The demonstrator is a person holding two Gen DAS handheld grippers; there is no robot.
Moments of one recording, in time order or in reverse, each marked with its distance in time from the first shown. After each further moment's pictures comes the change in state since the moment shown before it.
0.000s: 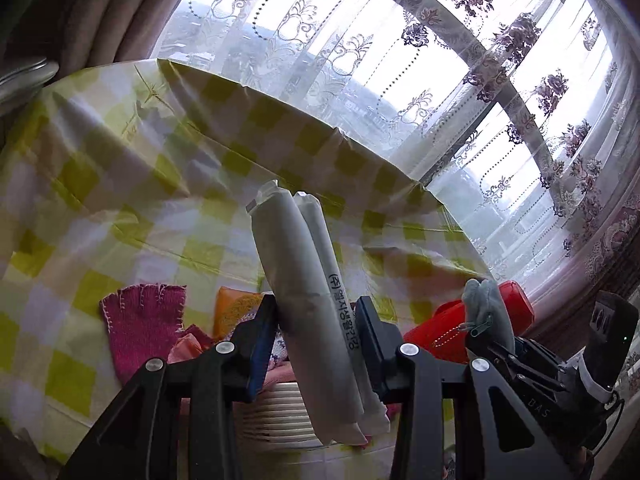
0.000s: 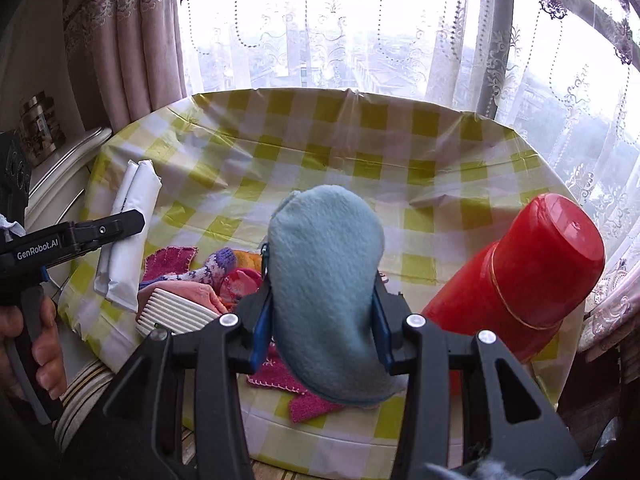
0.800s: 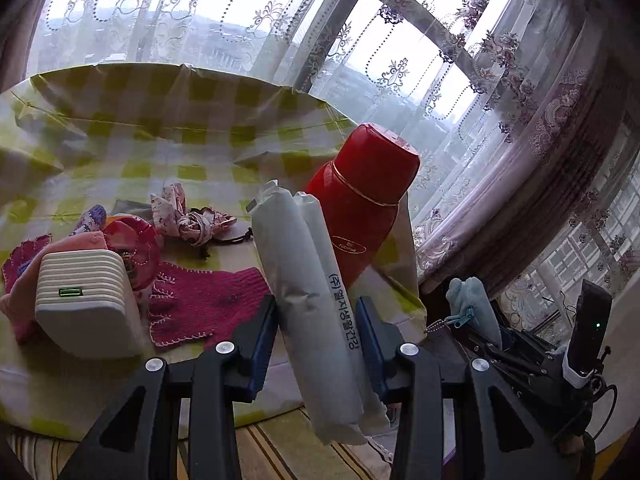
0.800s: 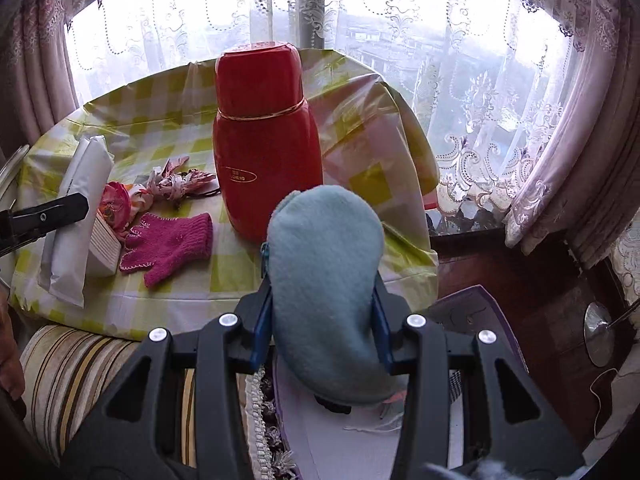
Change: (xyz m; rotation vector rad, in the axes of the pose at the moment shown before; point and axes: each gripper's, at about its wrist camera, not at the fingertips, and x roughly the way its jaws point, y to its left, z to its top) left arm 0.010 -0.167 -0.119 0.284 0.208 -0.176; right arm -0.110 -0.136 -0.153 0.268 0.081 -0.308
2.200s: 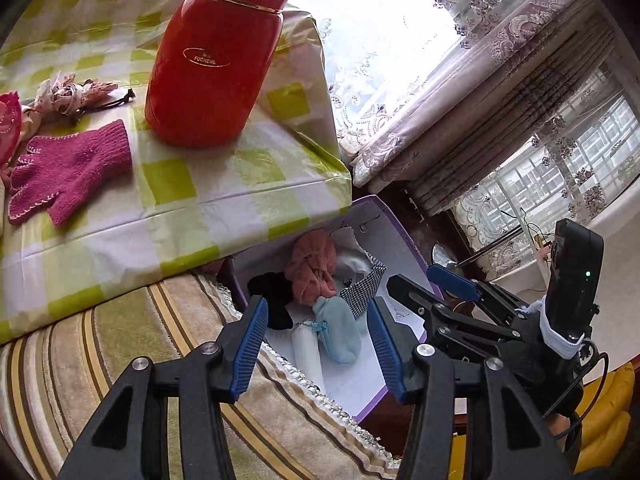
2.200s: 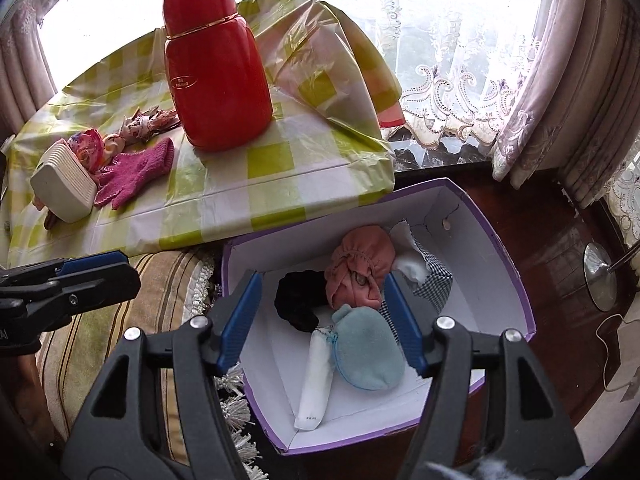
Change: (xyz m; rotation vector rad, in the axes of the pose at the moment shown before) left arm 0.065 -0.079 -0.093 0.053 0.305 -0.154; right arm -0.003 -0.047 -0.075 0.074 0.138 0.001
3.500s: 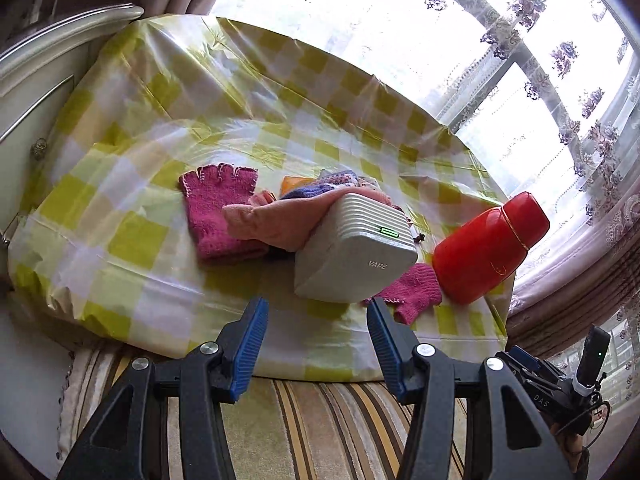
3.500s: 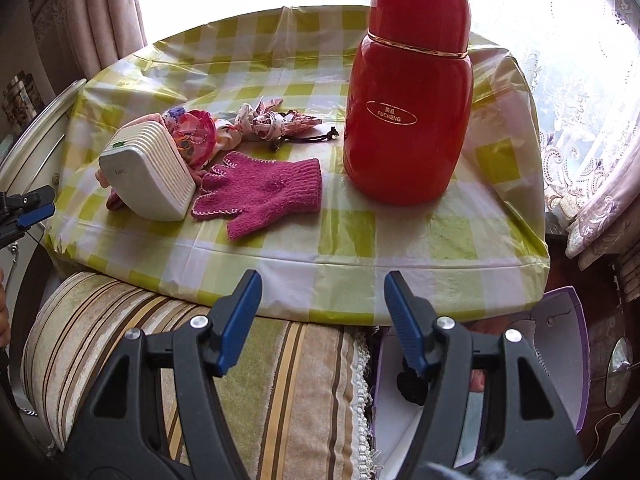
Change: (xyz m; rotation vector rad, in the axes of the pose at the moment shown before) left arm -0.216 0.226 -0.034 -0.419 -0.402 0.385; right arm 0.033 0.152 0.054 -0.257 -0.018 0.212
